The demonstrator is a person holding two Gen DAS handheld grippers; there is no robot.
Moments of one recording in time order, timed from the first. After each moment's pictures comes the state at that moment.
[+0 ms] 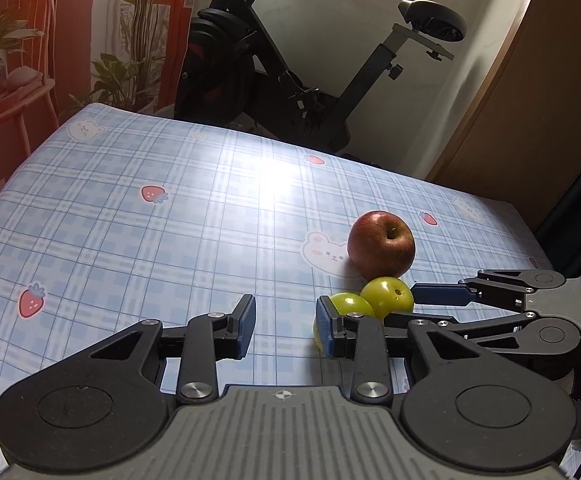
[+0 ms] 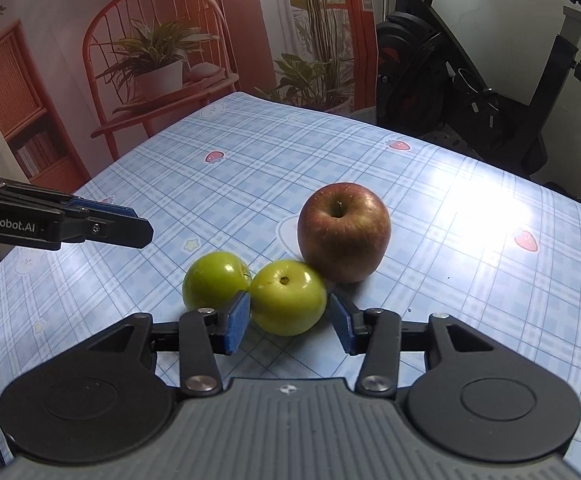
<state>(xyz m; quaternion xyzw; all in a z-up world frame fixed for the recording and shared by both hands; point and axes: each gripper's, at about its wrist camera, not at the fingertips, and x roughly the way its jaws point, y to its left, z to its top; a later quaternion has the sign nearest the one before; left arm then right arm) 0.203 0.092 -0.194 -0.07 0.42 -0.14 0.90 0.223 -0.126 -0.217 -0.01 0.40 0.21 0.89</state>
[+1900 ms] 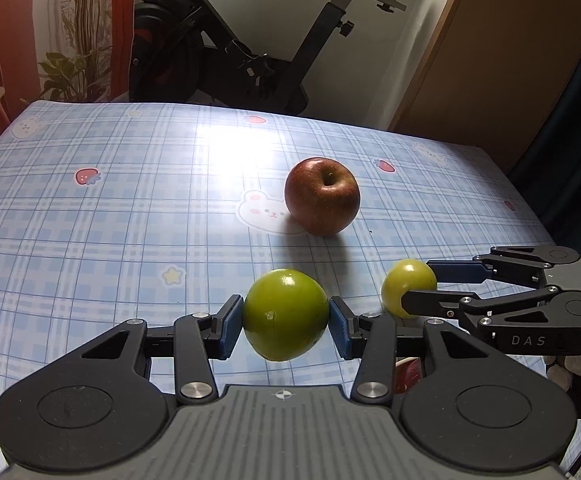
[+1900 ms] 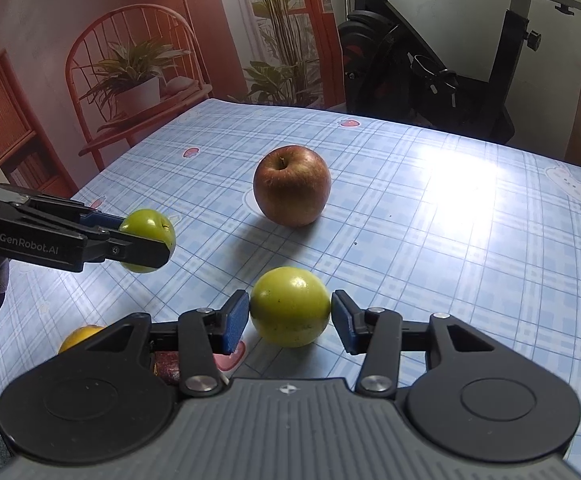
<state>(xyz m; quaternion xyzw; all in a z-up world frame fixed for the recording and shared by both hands) 0.200 0.050 -0.210 -0.02 0.44 -0.20 0.87 0.178 -0.163 -0.217 0.04 0.39 0.17 0.90</state>
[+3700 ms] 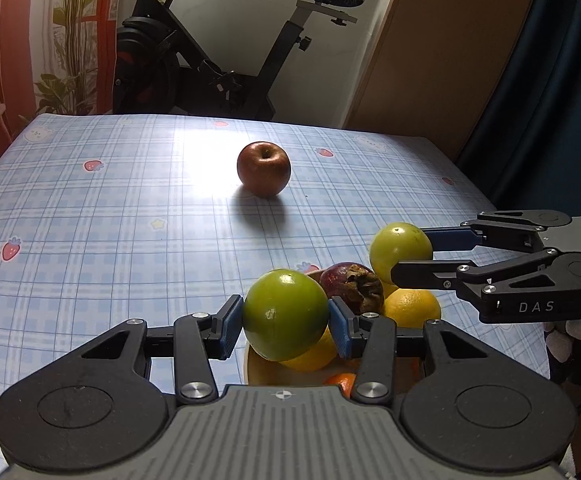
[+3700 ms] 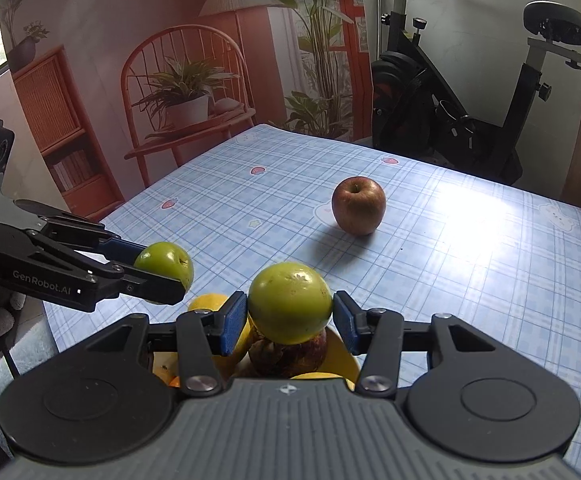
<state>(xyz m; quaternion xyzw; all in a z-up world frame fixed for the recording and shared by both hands) 0.099 0.056 -0.178 -0.01 0.41 -0.23 0.88 0.074 -0.136 -0.163 0.01 0.35 0.20 0.91</state>
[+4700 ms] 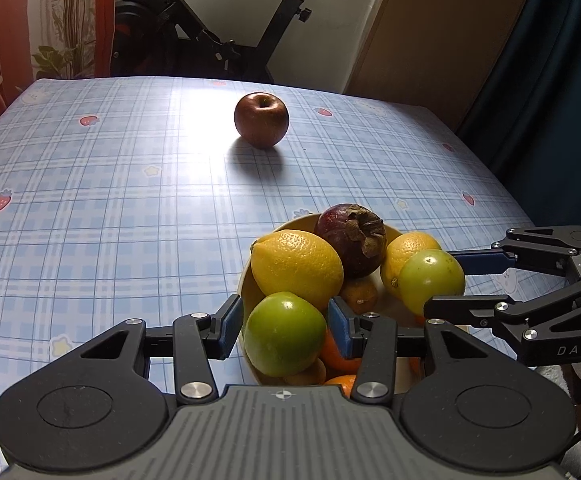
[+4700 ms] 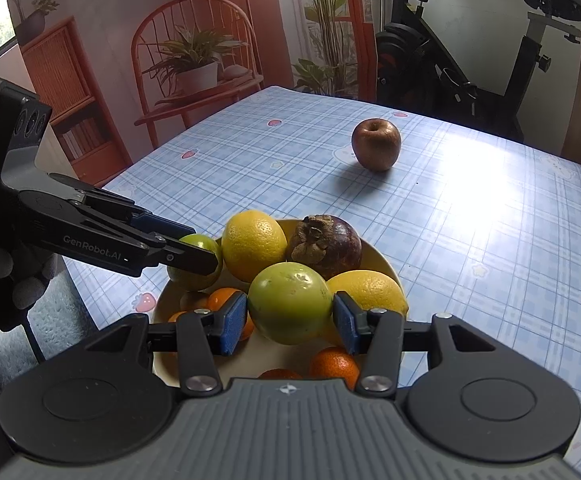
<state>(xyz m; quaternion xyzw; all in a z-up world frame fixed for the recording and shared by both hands) 0.084 0.055 -0.205 -0.01 0.44 -0.23 0.87 0.029 -0.126 -0.181 0.01 0.38 0.20 0.90</state>
